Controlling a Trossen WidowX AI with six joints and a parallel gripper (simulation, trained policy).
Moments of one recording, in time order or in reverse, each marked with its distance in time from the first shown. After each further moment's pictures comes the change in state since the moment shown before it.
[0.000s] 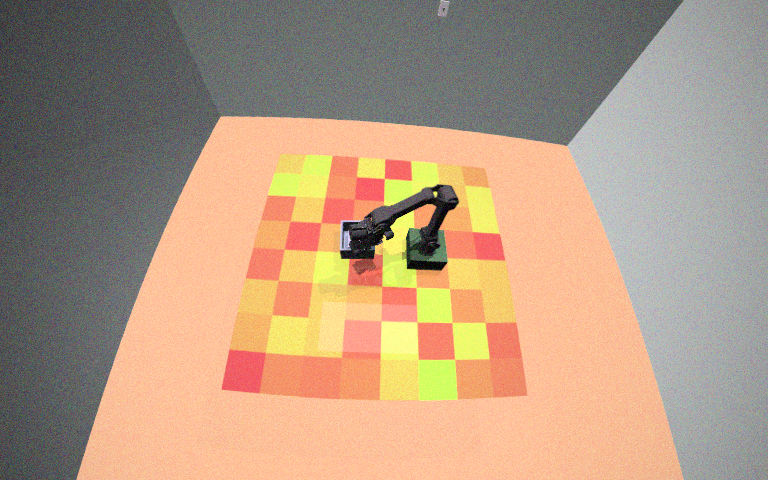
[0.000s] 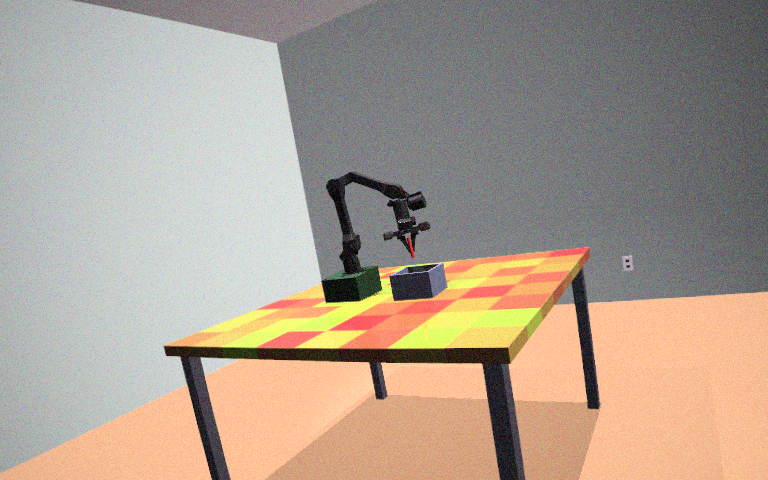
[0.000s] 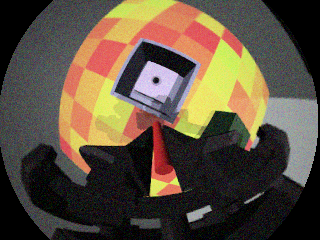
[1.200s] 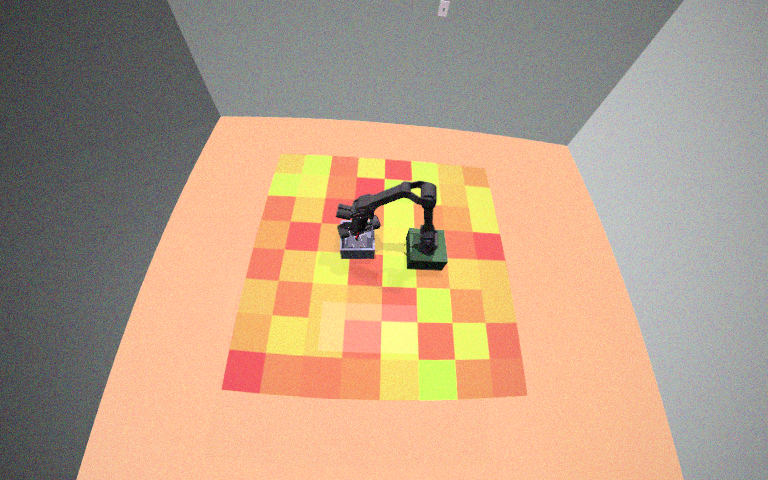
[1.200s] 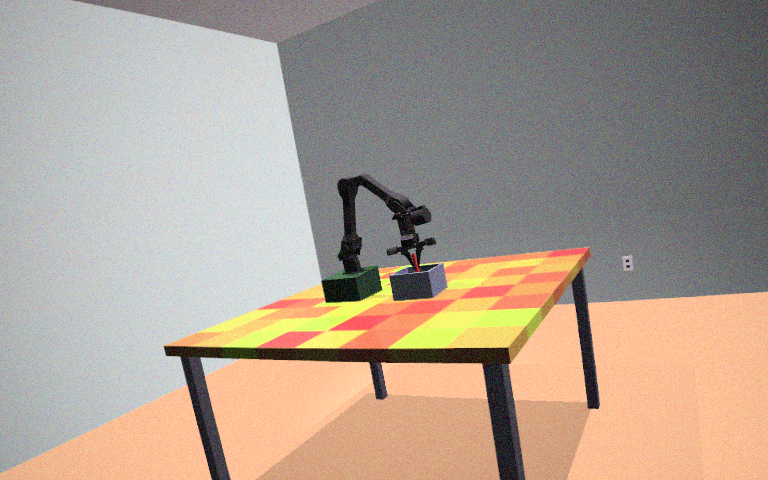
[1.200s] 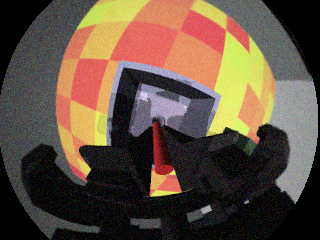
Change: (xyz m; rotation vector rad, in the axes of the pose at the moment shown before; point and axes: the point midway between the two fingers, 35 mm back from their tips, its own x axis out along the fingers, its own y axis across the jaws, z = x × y) arm 0.069 -0.006 0.094 0.164 0.043 -0.017
